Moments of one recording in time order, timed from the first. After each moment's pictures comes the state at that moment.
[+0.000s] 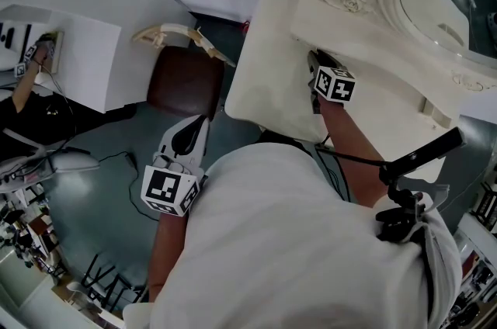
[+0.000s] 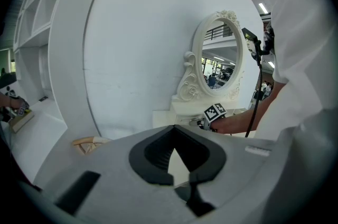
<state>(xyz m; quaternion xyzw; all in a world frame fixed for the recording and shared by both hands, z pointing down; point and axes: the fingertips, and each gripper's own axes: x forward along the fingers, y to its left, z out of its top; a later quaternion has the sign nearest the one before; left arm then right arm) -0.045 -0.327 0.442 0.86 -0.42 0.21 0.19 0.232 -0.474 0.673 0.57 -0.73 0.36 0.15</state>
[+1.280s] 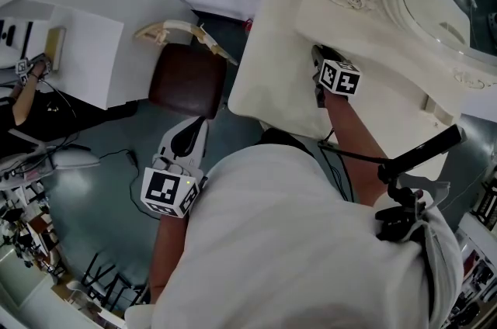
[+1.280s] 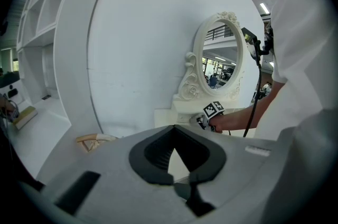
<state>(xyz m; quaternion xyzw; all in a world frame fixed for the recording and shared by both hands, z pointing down) -0.061 -0.313 0.439 0.86 -0.42 0.21 0.19 0.233 -0.479 0.671 0.57 -0.73 0.36 0.15</state>
